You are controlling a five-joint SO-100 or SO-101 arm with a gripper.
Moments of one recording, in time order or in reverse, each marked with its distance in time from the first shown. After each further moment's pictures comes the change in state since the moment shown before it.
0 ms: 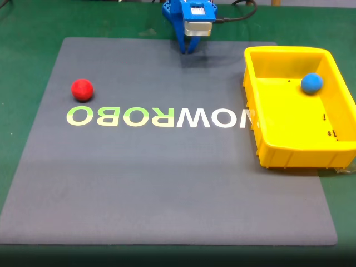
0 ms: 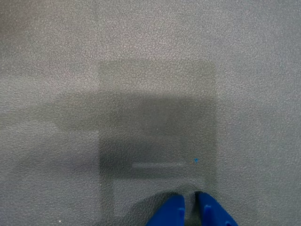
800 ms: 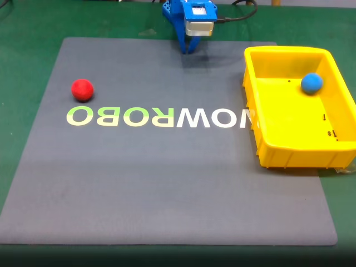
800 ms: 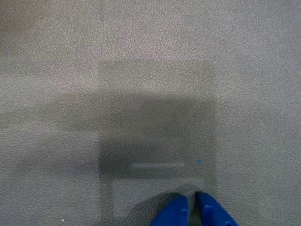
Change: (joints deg) arm -0.6 0.1 0.0 0.0 -0.2
